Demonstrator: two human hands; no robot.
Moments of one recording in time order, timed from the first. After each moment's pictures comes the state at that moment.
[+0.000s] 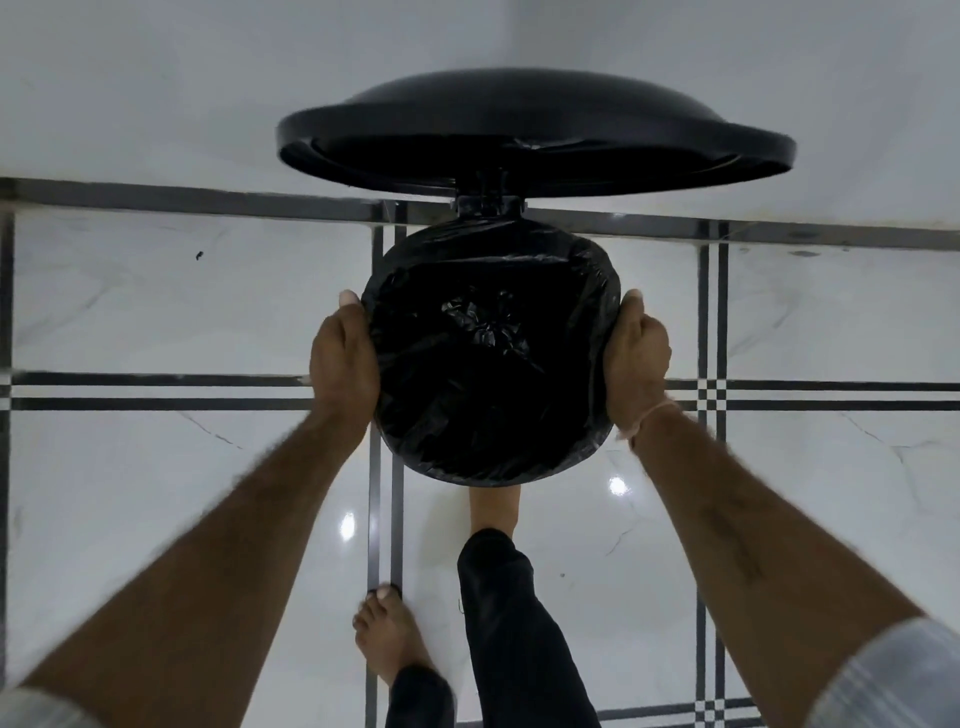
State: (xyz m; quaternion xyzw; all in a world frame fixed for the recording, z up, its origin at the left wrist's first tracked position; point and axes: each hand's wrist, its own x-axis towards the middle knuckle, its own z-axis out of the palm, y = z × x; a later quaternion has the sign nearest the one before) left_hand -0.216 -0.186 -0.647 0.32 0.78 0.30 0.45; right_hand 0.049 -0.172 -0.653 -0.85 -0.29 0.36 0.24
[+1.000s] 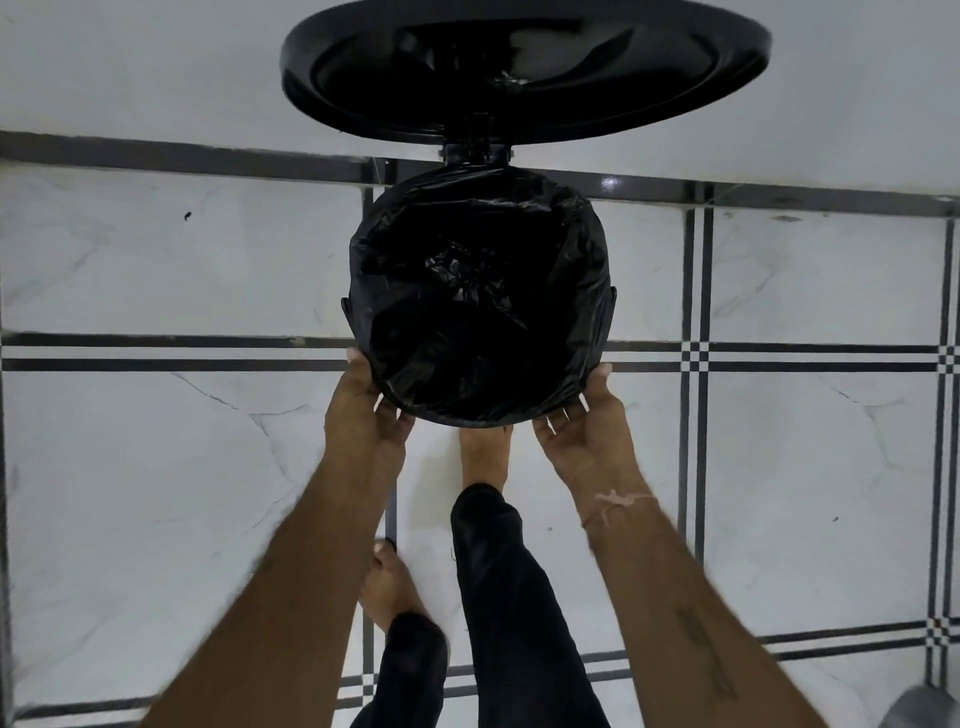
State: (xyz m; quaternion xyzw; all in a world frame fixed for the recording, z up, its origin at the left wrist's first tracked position) left_hand -0.191 -0.275 -0.610 -0.15 0.62 0.43 0.63; right_hand 0.012 -0.286 -0.617 -0.66 0.20 0.57 0.45
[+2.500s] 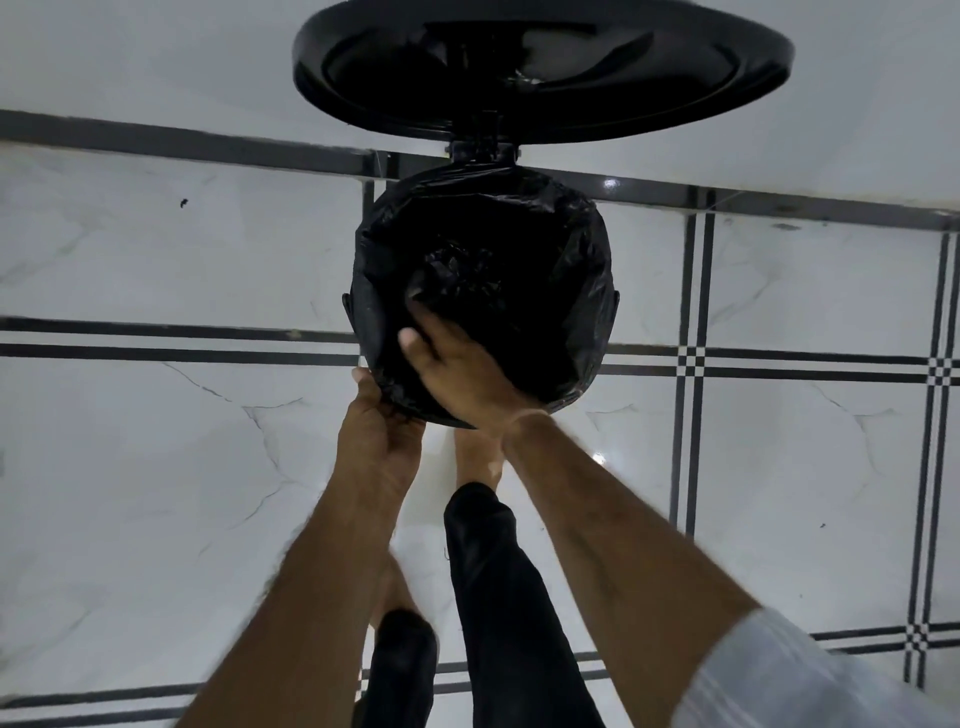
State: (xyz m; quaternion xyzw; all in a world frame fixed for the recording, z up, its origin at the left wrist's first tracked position) left_hand -0.178 -0.285 -0.637 -0.22 0.54 0.49 0.64; right_hand -0.079 -0.230 -0.621 -0.62 -0.56 0.55 -0.03
